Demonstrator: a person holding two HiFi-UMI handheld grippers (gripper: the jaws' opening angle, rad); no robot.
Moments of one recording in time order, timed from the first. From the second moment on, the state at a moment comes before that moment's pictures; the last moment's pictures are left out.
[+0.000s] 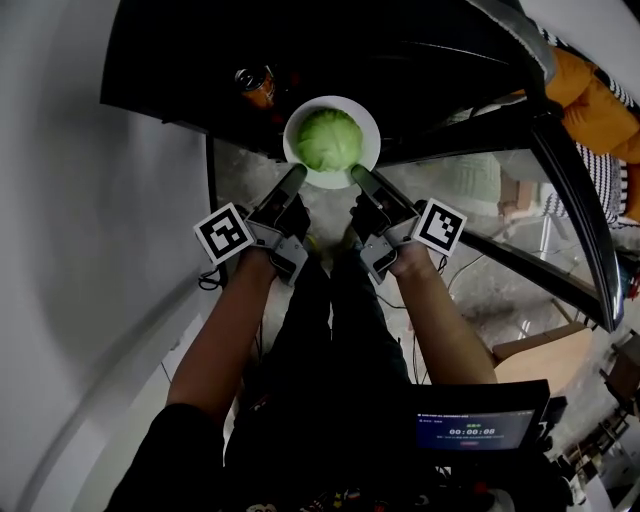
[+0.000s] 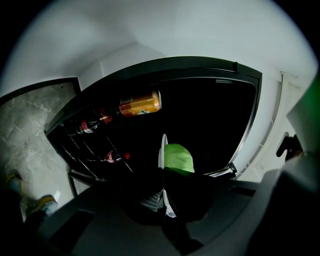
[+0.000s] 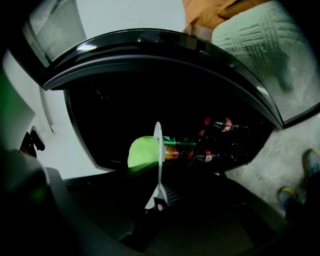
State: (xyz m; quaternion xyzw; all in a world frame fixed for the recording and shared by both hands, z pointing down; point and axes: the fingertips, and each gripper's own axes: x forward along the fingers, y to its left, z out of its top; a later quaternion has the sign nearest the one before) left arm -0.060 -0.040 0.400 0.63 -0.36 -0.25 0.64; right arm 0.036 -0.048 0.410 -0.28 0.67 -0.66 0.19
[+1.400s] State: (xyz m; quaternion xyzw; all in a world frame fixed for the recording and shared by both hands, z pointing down) left arm -0.061 -0.038 0.394 0.62 -0.38 -0.26 0.64; right arm 0.037 -0.046 0.404 -0.30 0.66 -0.67 0.18
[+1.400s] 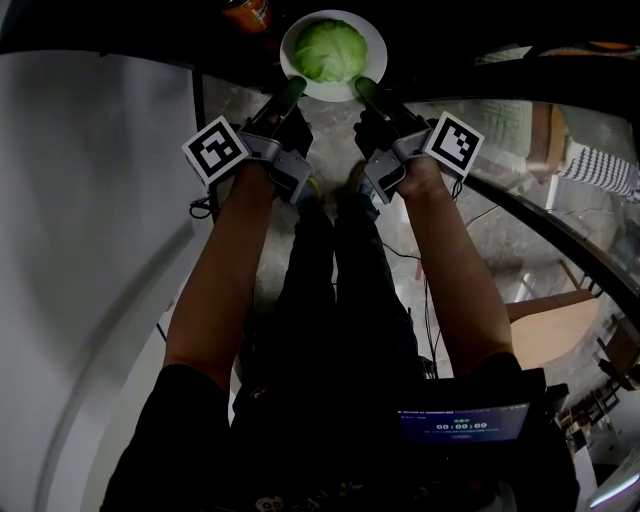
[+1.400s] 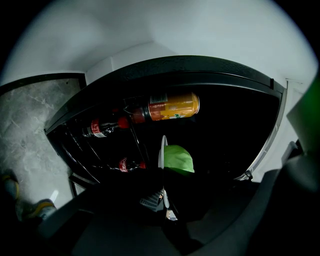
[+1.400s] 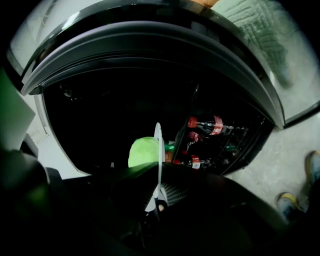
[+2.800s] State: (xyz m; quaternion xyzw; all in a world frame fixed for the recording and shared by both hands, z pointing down) left arm -0.061 -0.035 0.403 0.60 -0.38 -0.28 0.64; right arm 0.037 -0.047 0.413 -0.29 0.65 -0.67 0.20
